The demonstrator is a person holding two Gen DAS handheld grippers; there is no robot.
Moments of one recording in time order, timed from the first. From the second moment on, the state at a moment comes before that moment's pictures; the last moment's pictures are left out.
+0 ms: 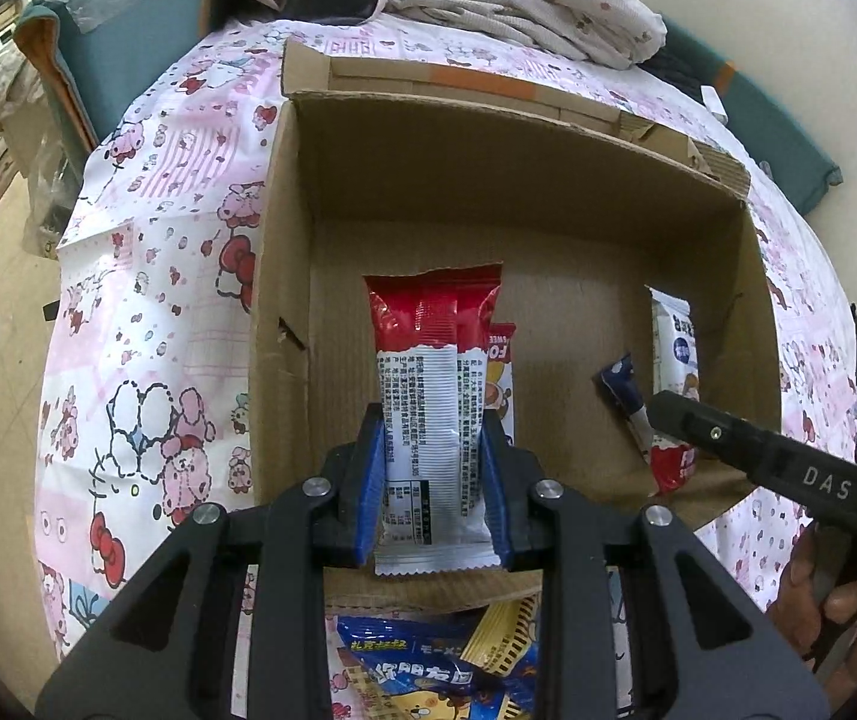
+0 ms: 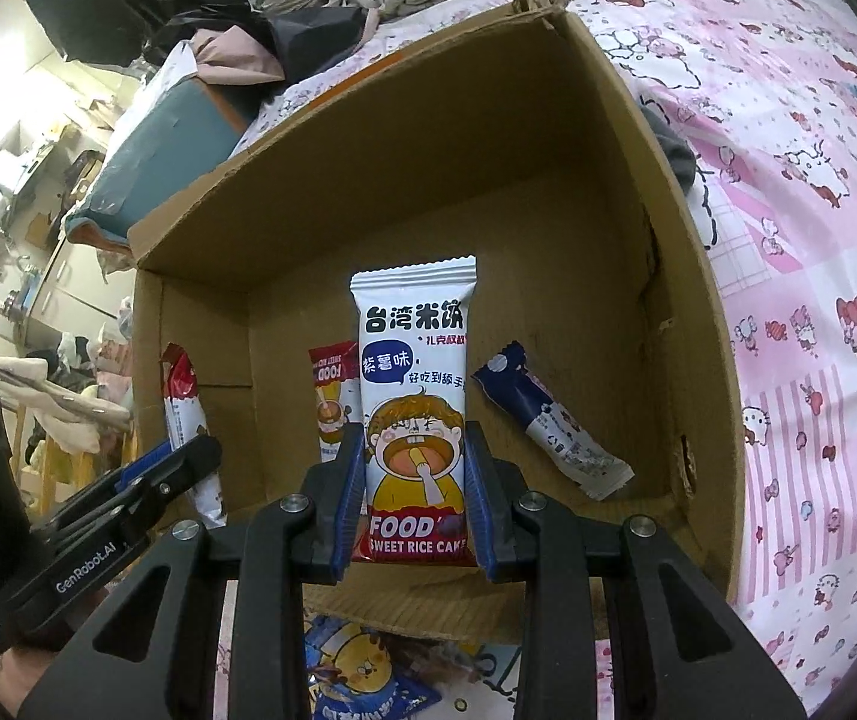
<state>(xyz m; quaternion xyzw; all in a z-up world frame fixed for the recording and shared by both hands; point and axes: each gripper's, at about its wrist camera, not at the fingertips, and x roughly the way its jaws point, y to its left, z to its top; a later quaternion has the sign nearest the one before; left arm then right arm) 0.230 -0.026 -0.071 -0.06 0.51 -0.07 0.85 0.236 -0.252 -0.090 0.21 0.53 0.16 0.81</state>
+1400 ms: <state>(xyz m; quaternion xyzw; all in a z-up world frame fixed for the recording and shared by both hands) 0.175 0.011 -0.033 -0.07 0.49 -0.02 0.87 0.184 -0.260 -0.054 0.22 0.49 0.17 0.83</state>
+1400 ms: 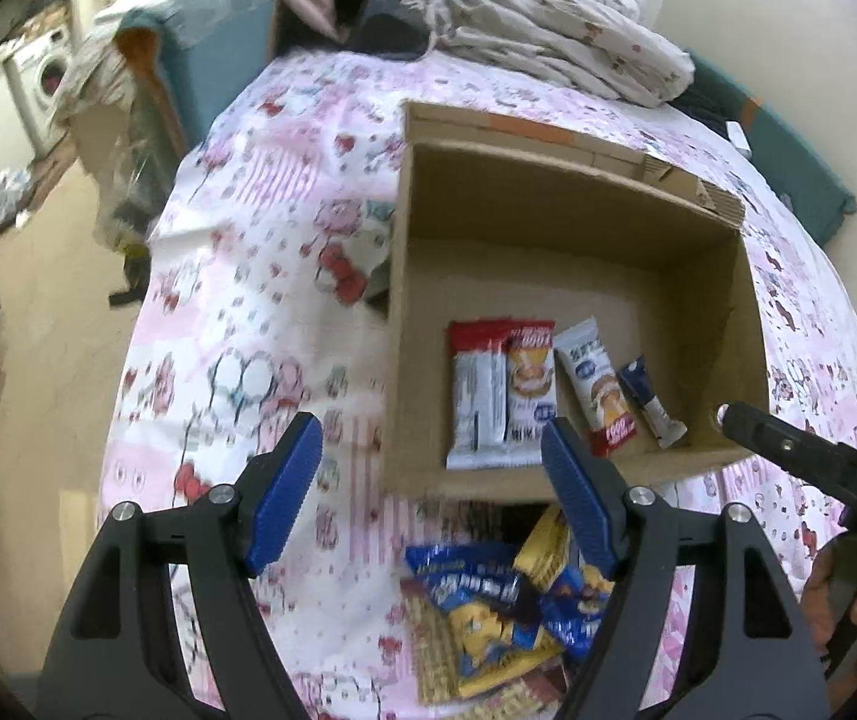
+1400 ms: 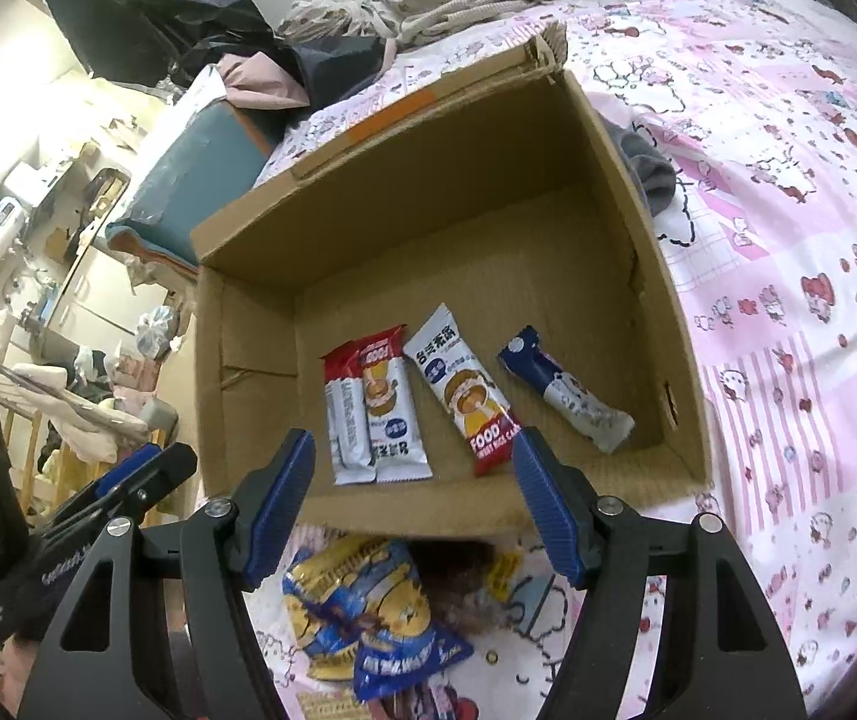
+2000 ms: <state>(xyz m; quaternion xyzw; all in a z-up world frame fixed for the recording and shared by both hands) 0.120 0.044 -0.058 -0.12 0.55 0.01 0.83 0.123 -0.266 -0.062 0.25 0.51 0.16 0.81</state>
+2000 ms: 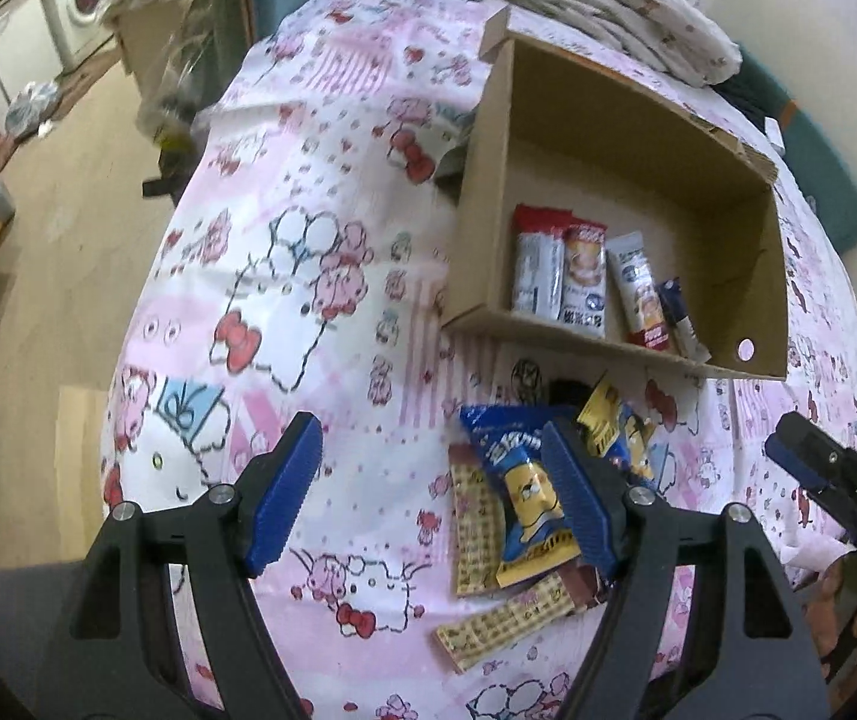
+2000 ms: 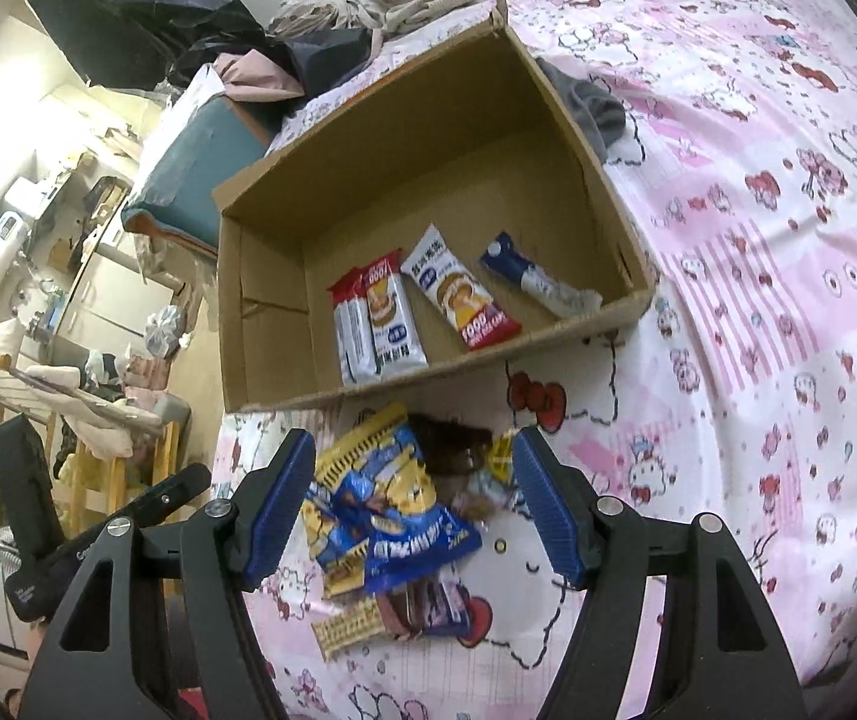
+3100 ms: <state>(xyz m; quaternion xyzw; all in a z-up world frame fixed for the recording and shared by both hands) 0.131 -0.023 -0.129 -0.10 0.64 -0.04 0.76 0.120 -0.244 -0.097 0.19 0.59 0.18 0.76</state>
